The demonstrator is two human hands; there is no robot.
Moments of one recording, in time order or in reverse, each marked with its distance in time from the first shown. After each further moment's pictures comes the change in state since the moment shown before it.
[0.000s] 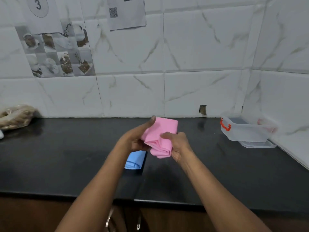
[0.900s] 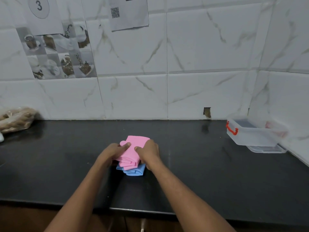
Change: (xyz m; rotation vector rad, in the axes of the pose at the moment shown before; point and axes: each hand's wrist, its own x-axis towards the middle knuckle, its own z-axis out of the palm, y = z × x) left_hand 0.027 -0.046 -0.105 0.644 0.519 -0.081; right_hand 0.042 0.077 0.084 -0.885 0.033 -0.141
